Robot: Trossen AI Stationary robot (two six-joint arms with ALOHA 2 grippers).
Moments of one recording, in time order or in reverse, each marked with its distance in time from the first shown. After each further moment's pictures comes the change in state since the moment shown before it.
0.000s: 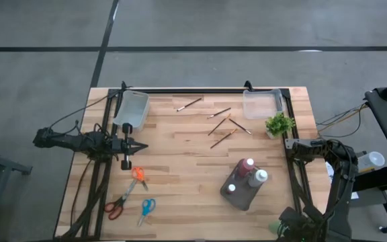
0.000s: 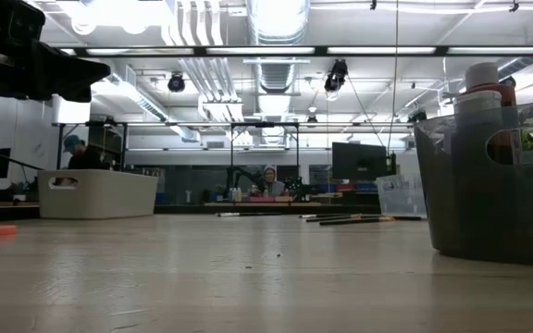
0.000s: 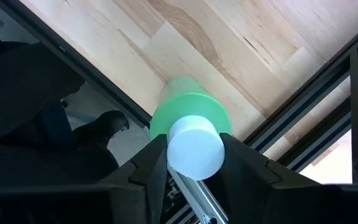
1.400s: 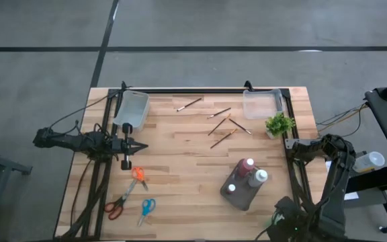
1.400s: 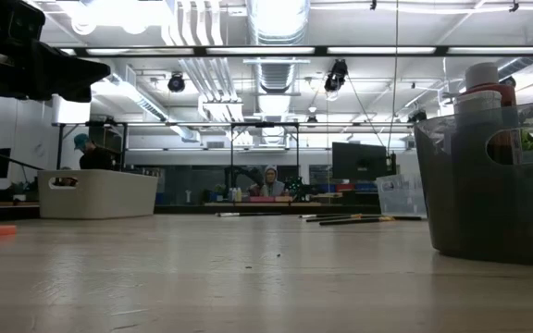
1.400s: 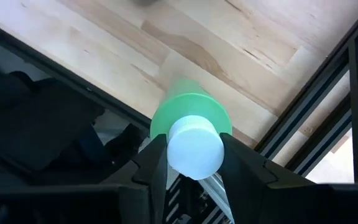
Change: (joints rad) left arm 0.000 0.000 0.000 0.000 0.000 0.000; right arm -0.100 -0.065 0.021 -0.032 0.007 0.108
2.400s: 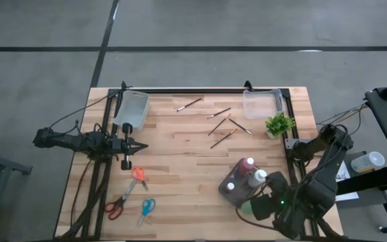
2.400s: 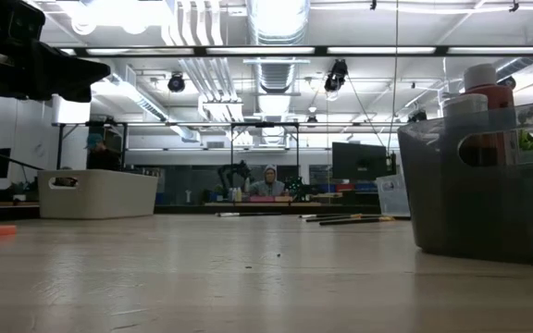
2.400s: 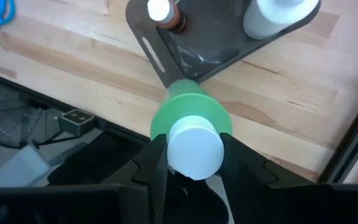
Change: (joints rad) left arm 0.000 0.000 0.000 0.000 0.000 0.000; right arm -0.216 -0.093 0.120 -0.077 0.147 0.024
